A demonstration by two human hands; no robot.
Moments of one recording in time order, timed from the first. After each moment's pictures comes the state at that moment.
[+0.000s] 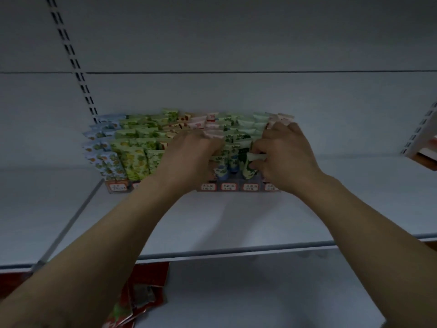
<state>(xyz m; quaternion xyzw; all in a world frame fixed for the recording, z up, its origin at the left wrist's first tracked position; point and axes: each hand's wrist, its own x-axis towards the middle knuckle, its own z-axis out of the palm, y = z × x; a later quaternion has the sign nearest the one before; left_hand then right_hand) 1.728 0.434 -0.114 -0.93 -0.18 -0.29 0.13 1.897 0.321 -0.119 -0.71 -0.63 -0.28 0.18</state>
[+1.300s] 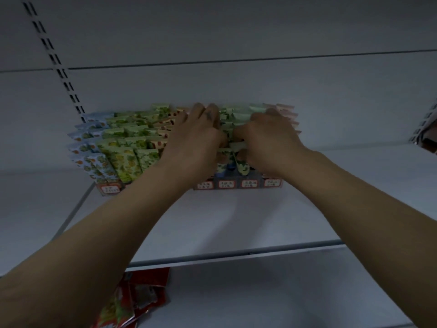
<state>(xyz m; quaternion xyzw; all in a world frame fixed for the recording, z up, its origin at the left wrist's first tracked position) 1.753 0.436 -0.106 -0.93 -0.21 -0.25 0.19 1.886 0.344 -0.100 -0.73 -0.64 -0.24 0.06</state>
